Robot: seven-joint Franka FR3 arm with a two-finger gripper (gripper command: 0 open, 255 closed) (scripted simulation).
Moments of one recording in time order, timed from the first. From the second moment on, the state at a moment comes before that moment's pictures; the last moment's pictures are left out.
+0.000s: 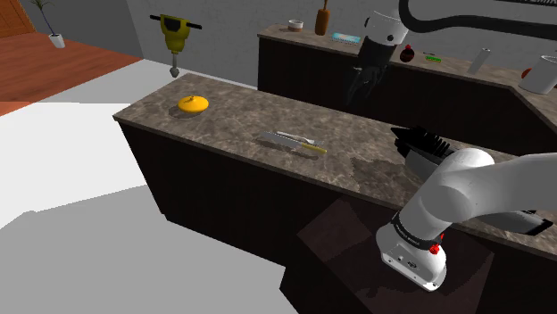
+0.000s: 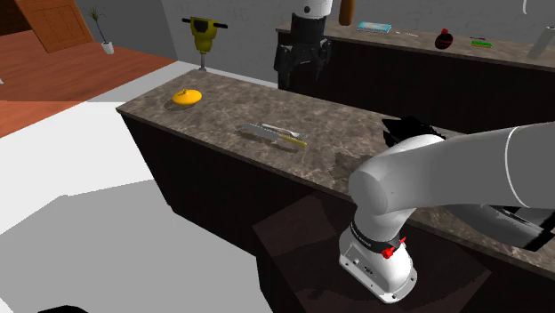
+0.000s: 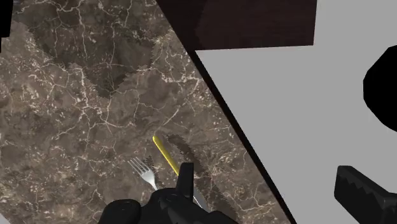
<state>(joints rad) -0.01 -0.81 0.06 -2.44 0.07 1.70 0.08</state>
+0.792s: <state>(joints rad) 0.01 -0.57 -0.03 -2.55 0.01 2.06 -0.15</state>
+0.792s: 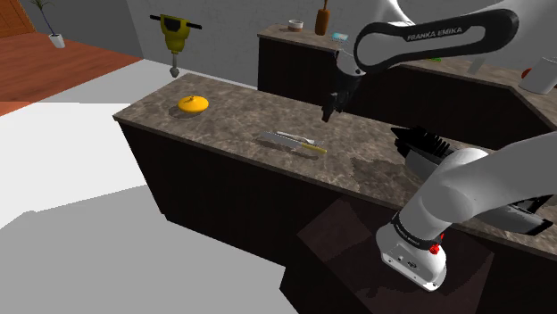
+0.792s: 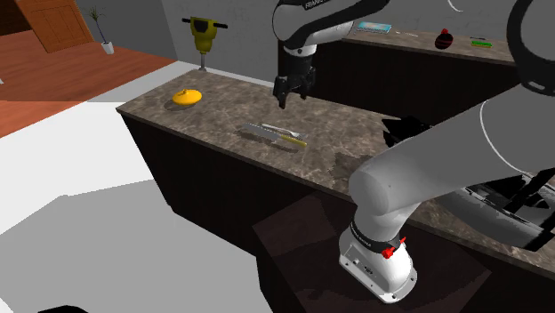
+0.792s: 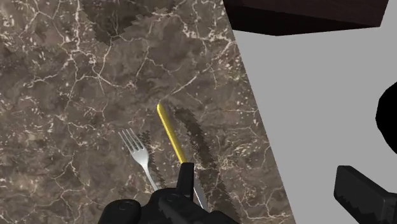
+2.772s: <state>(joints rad) 0.02 0.35 -0.07 -2.24 0.13 2.69 -0.66</state>
